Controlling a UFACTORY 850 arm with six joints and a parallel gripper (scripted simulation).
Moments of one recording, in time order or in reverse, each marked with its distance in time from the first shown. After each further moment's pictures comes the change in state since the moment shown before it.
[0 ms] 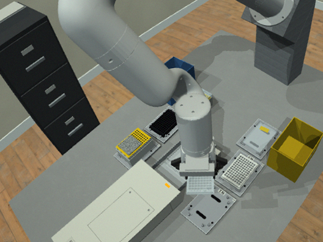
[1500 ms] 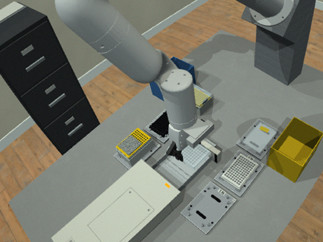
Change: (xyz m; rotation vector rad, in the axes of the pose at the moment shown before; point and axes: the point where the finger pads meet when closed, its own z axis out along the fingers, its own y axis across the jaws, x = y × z) arm -0.096 0.042 -0.001 0.009 -0.013 -0.854
